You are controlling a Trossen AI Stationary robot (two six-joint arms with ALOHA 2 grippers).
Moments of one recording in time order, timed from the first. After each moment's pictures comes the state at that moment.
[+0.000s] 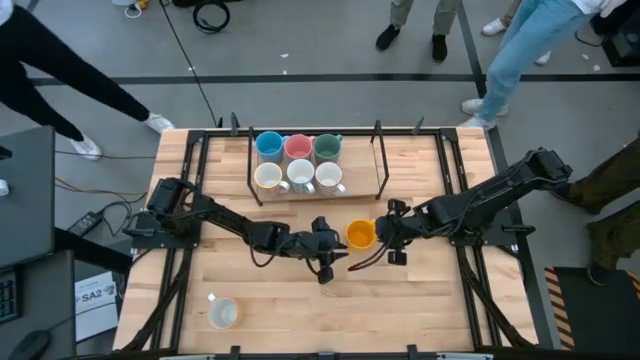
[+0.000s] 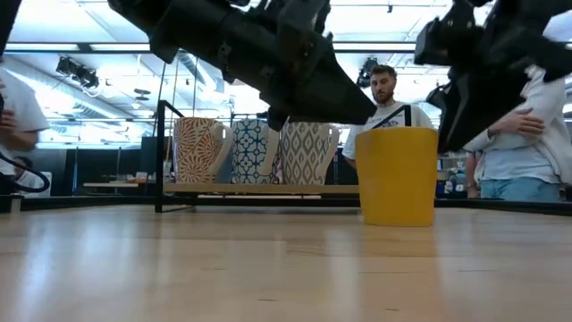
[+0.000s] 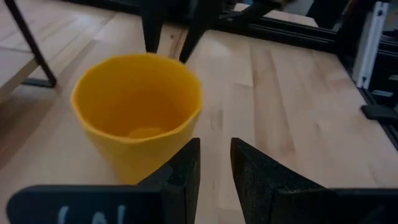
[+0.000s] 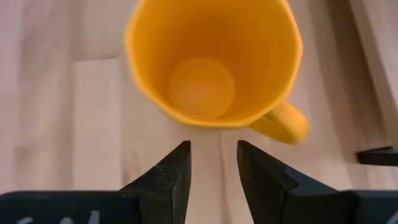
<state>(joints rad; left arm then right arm) -0.26 1.90 1.06 0.41 -0.28 -0.31 0.31 1.28 0.74 -0.54 0.24 0.34</state>
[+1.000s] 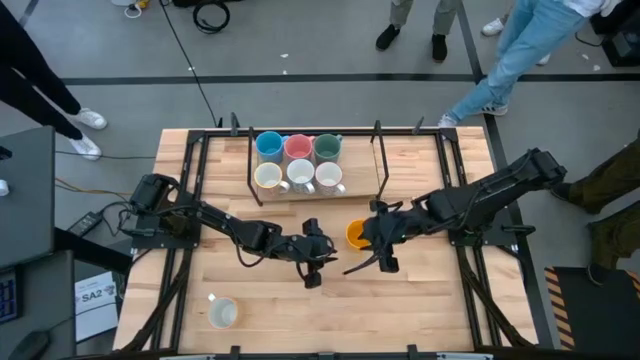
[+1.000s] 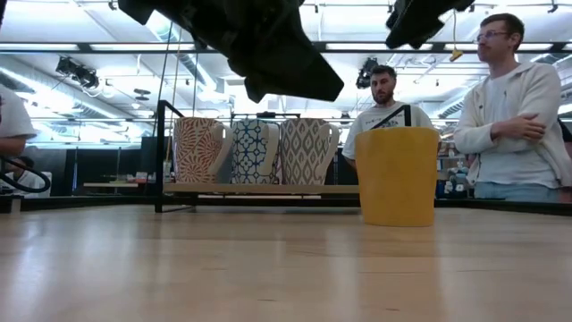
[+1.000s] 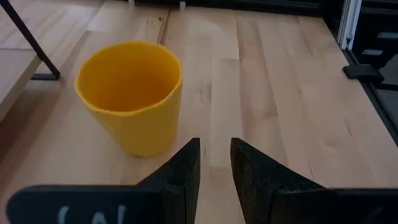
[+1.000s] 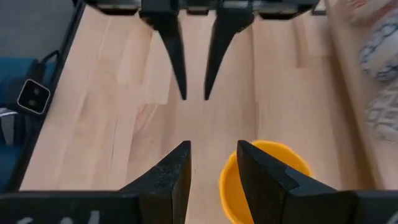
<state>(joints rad) -0.31 1.77 1.06 0.17 -0.28 -0.25 0.34 1.34 1.07 -0.56 0.14 0.23</state>
